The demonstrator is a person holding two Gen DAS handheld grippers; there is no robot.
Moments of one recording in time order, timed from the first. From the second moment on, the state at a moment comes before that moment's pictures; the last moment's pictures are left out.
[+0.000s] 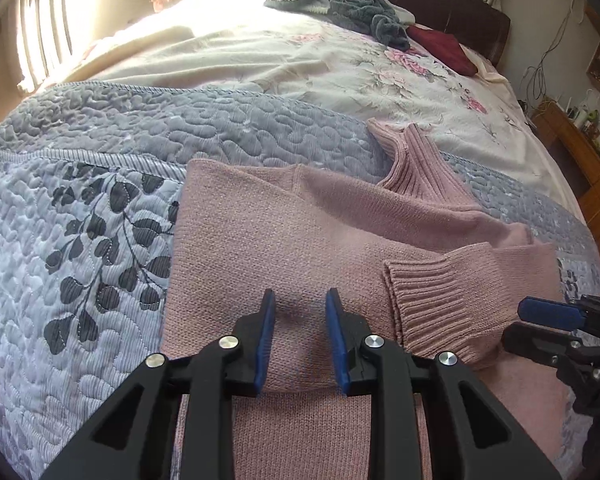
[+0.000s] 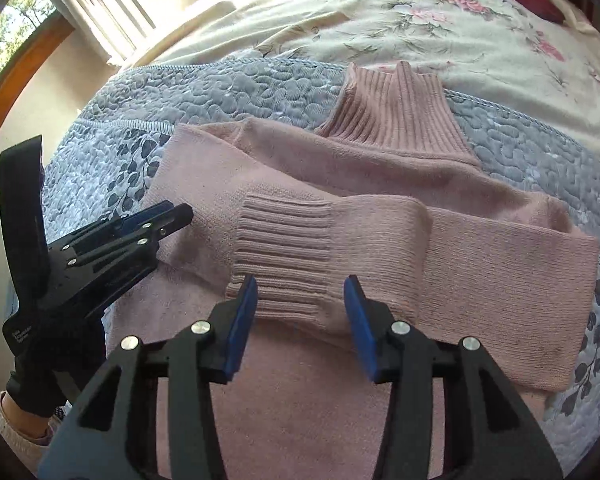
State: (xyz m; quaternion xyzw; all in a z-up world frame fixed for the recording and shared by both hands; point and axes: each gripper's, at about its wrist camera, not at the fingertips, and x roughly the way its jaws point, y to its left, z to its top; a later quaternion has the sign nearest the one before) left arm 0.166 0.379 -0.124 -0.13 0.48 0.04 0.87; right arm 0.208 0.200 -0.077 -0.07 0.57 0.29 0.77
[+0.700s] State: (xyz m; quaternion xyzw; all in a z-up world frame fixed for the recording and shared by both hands) left arm 0.172 0.392 -0.148 -0.16 0.49 0.04 0.85; right arm 0.226 0.149 -0.073 0.00 0.57 0.28 0.77
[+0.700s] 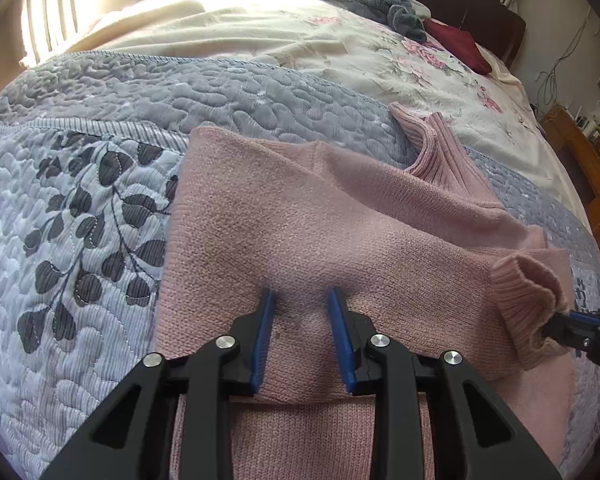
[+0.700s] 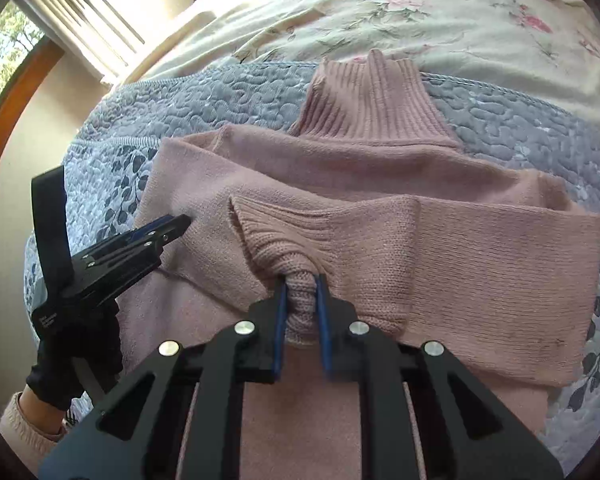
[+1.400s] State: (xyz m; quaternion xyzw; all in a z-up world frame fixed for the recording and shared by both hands) left arm 0.169 0.381 -0.129 -0.13 0.49 0.05 0.86; right arm 0.237 -0.027 -0.073 0.05 0.55 0.16 0.82
